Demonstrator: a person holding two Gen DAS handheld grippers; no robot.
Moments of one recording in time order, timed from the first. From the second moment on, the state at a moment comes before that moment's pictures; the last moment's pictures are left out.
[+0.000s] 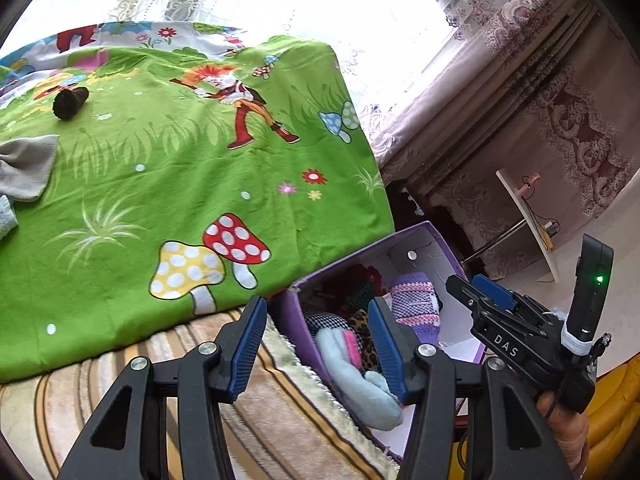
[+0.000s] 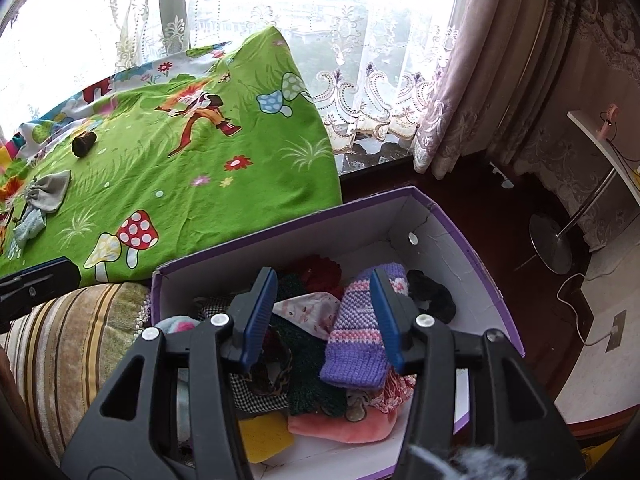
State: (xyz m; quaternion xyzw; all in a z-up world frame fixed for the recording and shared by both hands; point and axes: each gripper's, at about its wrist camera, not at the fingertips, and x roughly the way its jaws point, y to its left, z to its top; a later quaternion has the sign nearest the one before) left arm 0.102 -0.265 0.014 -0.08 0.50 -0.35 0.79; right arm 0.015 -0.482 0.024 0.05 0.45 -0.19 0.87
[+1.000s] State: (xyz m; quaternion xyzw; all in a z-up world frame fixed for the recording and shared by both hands) left arm 0.217 -0.134 0.020 -0.12 0.46 -0.23 0.85; right arm 0.066 -0.410 0.034 0.01 0.46 -0.12 0.88
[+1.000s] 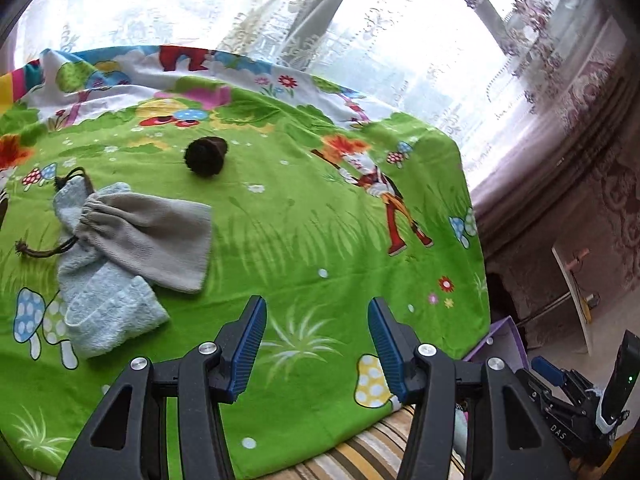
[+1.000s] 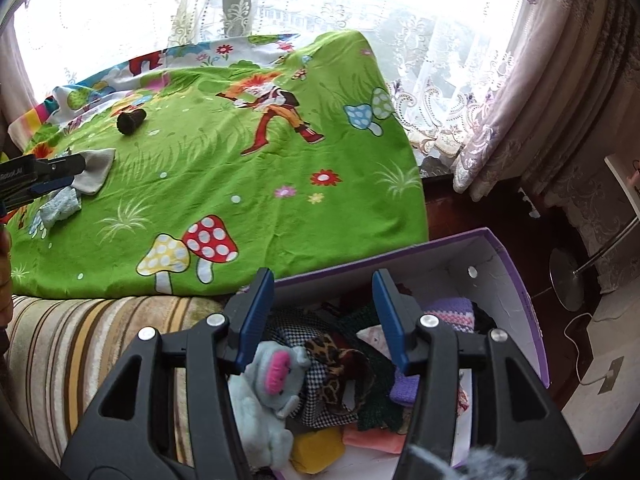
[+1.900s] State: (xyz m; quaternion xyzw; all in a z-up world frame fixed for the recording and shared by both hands) left arm 0.262 0.004 -0.053 -0.21 0.48 -0.02 0.85; right arm 0.183 -0.270 0.044 -0.07 0.46 0.03 0.88
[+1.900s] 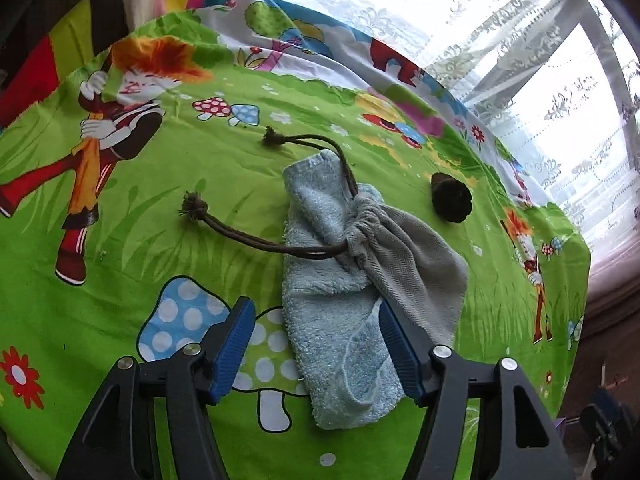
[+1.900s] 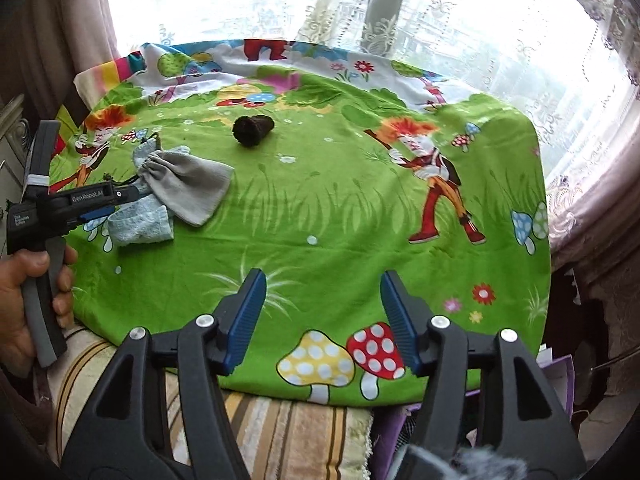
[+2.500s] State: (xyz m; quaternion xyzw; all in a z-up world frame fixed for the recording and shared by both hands) left arm 0.253 -0.059 -0.050 -0.01 0.49 -0.05 0.87; right arm 0.250 -0.196 0.022 -0.09 0.47 0.11 0.87
